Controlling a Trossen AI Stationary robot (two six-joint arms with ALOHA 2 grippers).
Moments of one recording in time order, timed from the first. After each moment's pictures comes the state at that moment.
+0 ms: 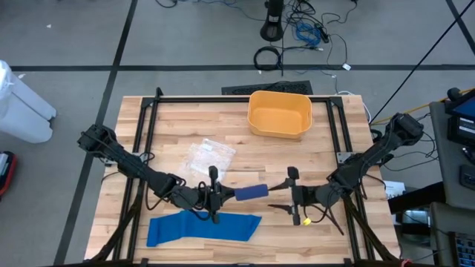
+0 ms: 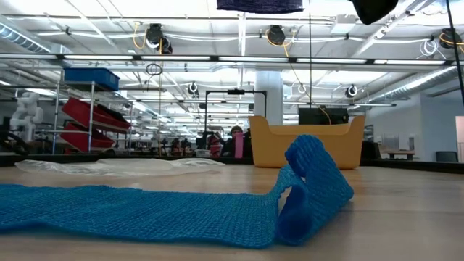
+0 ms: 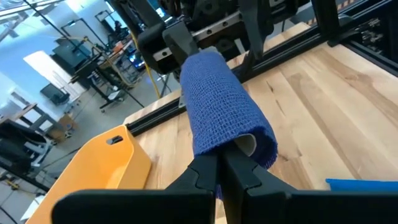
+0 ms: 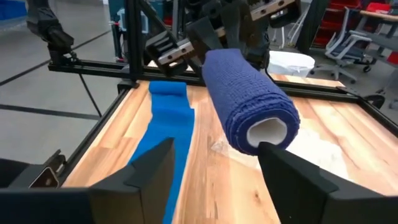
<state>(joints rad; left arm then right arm) -0.52 1.54 0.90 0.40 -0.64 0.41 0.64 1.28 0.65 0.40 0.61 0.09</state>
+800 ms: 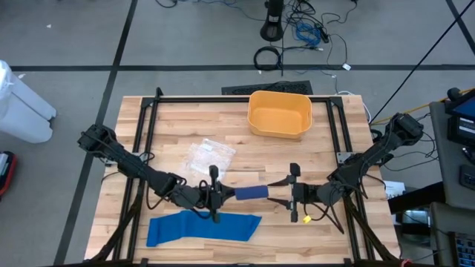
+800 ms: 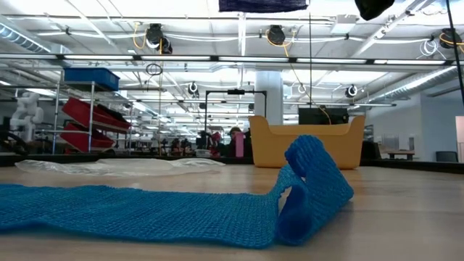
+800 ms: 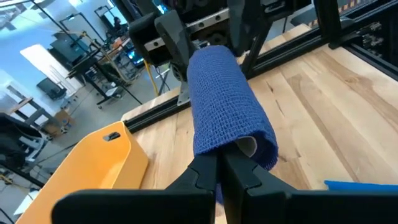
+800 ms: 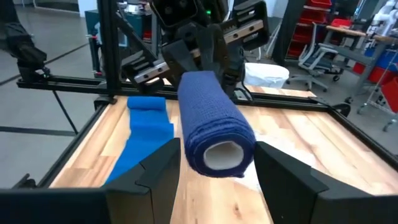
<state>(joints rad) -0.51 1.53 0.90 0.39 -0.63 0.37 0.64 1.28 0.65 0.45 0.70 0.06</state>
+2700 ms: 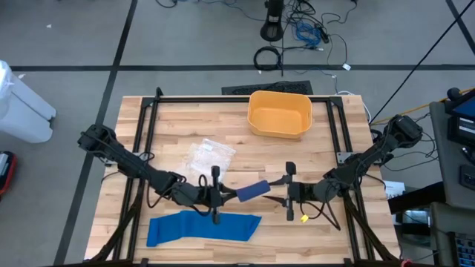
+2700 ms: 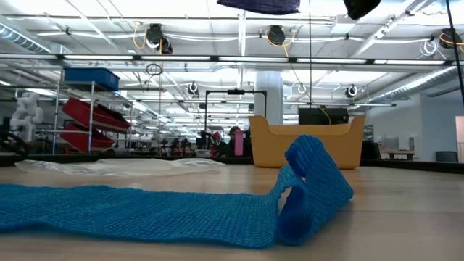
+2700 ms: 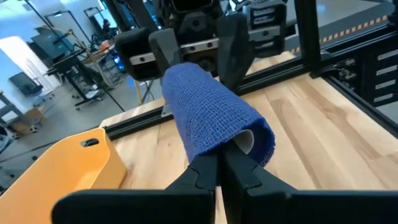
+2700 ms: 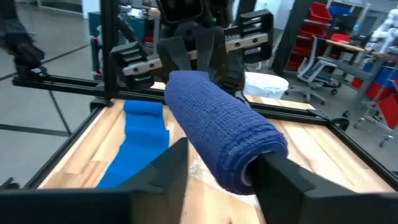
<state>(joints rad) -0.48 1.53 0.90 0.45 -0.54 0.29 0.58 1.33 0.65 0.55 0.63 -0.04</state>
